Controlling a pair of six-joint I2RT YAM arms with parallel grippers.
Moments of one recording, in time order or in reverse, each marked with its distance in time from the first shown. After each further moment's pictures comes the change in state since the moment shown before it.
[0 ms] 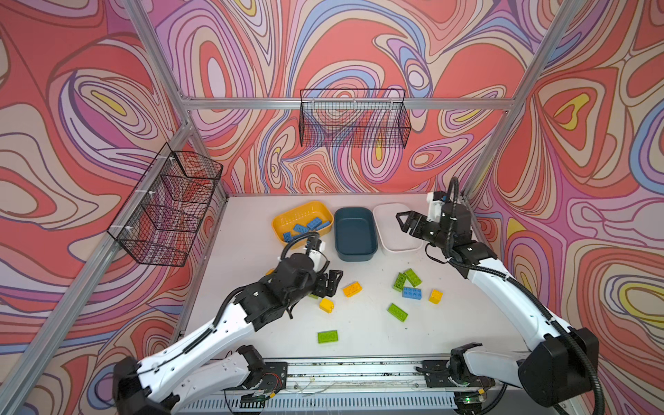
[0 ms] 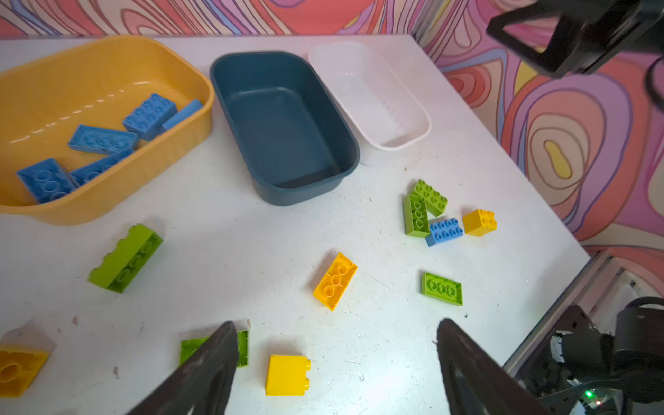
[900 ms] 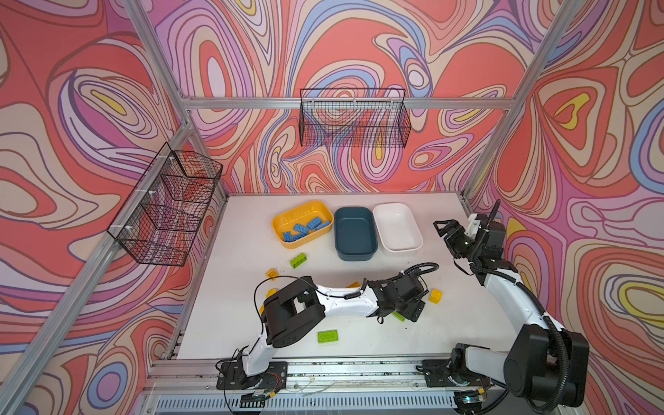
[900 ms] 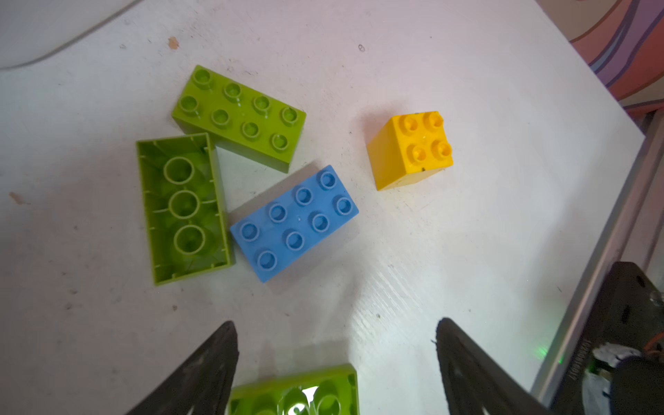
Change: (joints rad) left arm -0.319 1.041 0.579 0.214 0.088 -0.039; right arm -0.390 0.024 -0.208 0.173 -0.214 0.227
